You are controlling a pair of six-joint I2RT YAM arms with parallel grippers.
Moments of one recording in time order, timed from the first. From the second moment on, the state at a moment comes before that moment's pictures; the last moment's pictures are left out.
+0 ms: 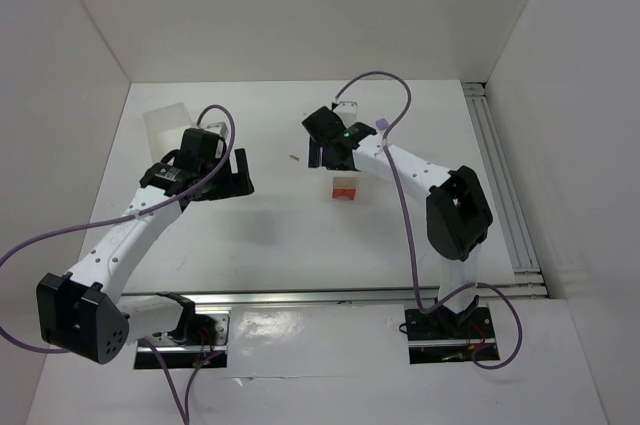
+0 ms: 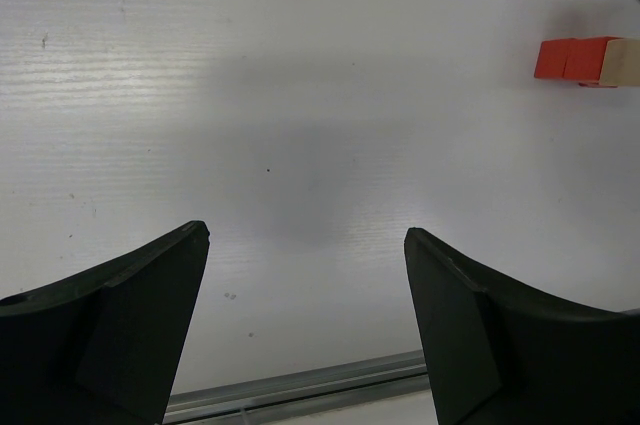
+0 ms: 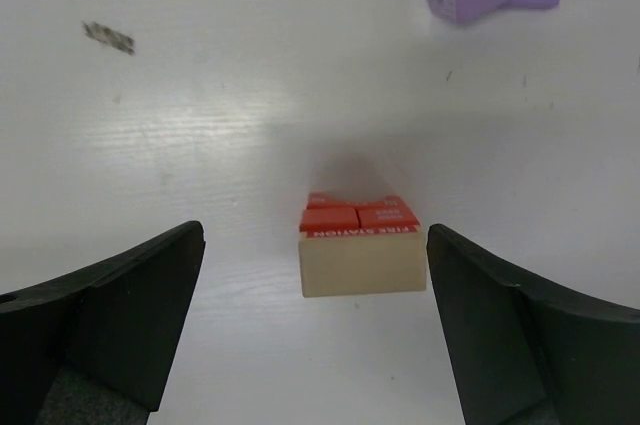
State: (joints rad) left arm -0.29 1.20 1.04 -0.71 0.01 -0.43; right arm 0.70 1.89 1.55 -0.71 0.49 0.69
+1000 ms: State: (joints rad) left arm -0.29 1.23 1.04 -0.71 -0.02 -0.43; right arm 0.36 2.03 1.58 -0.44 0.20 0.20
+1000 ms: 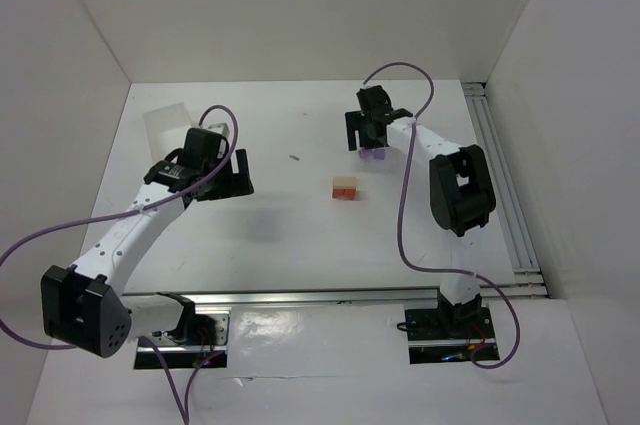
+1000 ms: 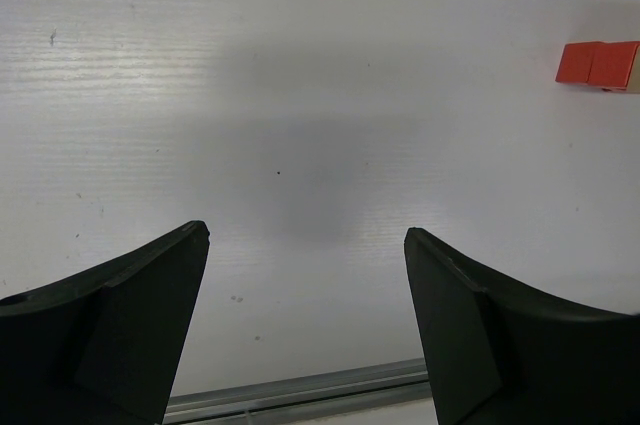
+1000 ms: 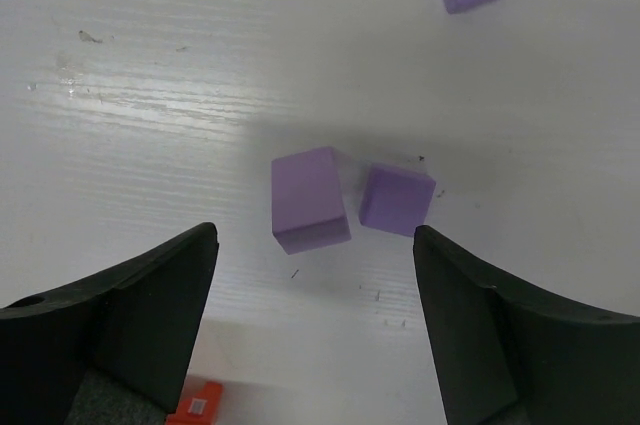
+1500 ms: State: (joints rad) left arm -0.29 1.27 1.04 -0.71 -0.03 -0.43; right arm 0.36 2.13 1.58 -0.38 0.18 0.12
